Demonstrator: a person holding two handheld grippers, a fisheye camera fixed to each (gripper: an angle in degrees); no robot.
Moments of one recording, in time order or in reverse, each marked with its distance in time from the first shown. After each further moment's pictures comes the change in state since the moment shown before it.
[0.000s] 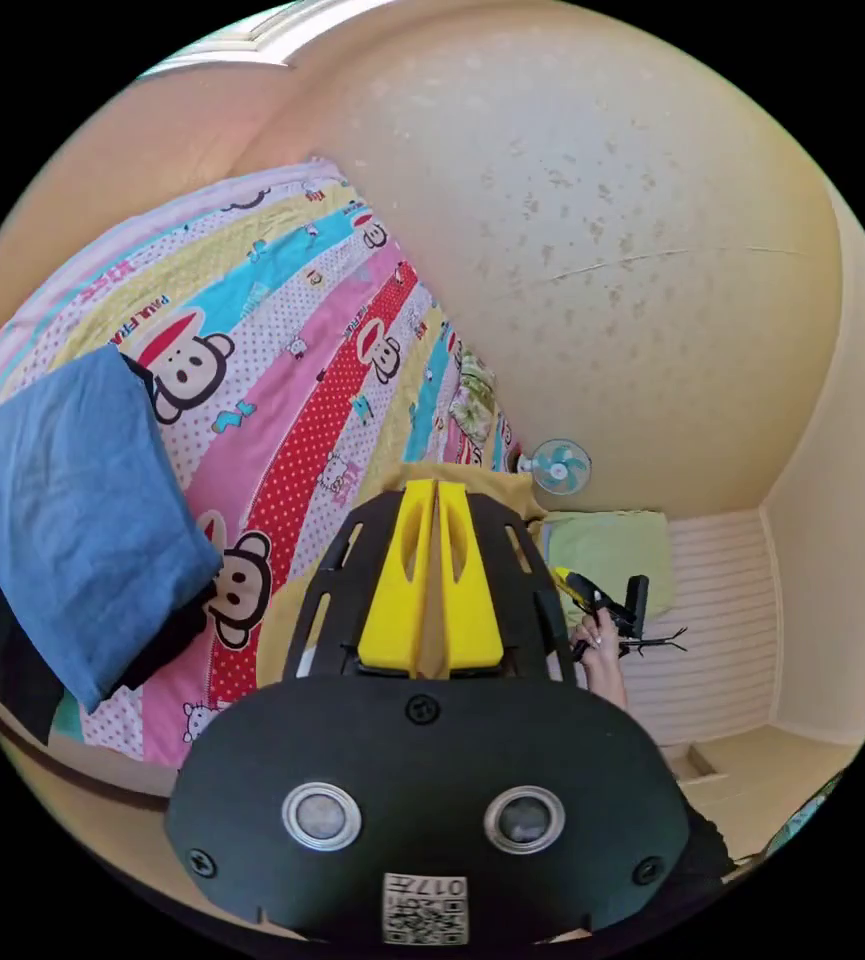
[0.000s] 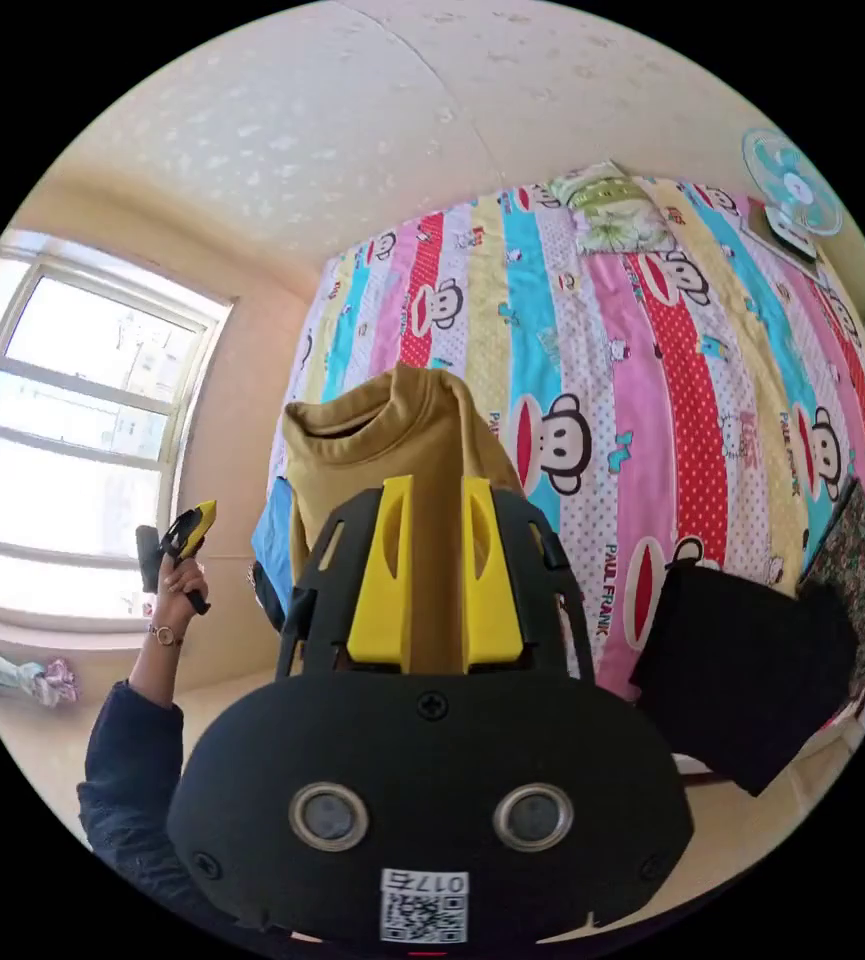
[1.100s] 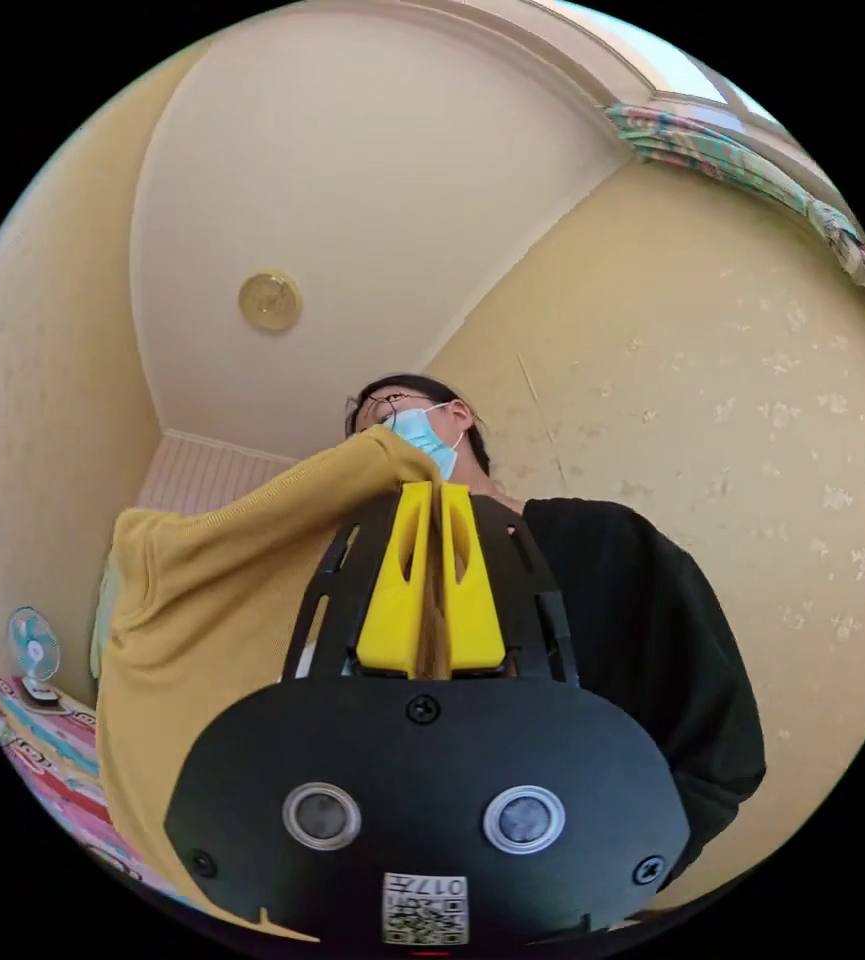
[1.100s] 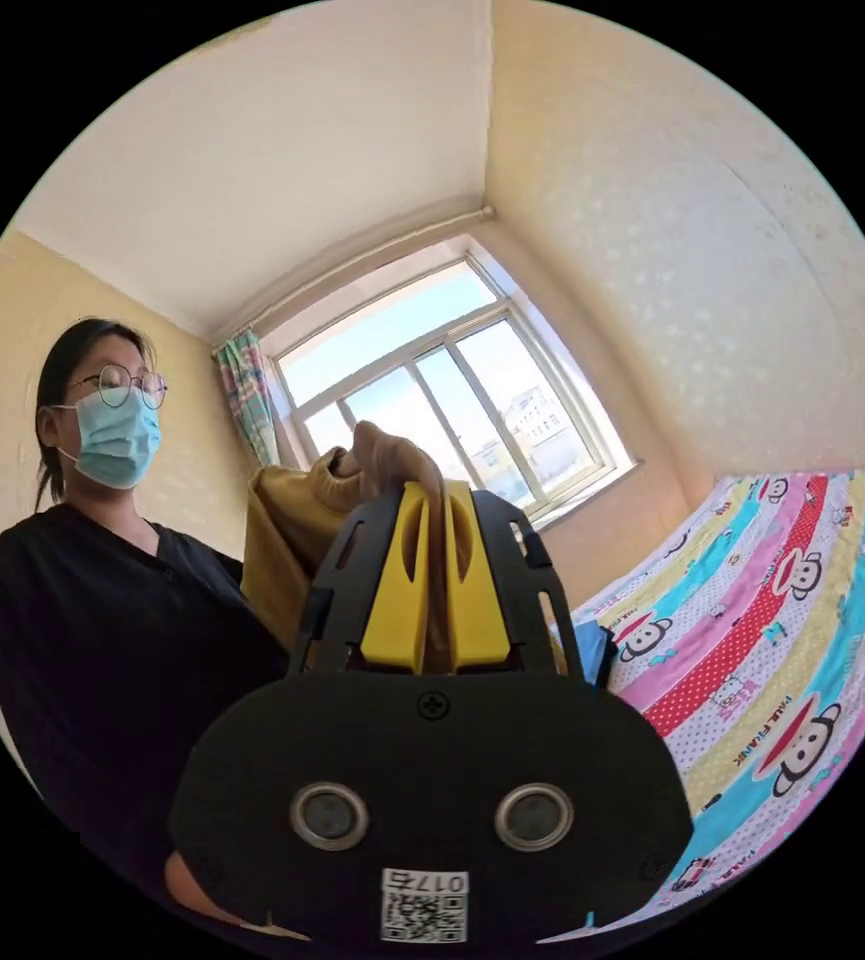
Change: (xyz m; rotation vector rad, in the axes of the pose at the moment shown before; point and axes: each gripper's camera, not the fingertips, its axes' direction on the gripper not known) left arm 0.230 0.362 -0.396 0.014 1.348 1.229; right arm -0.098 0.359 -0.169 0.566 -0.894 -0.839
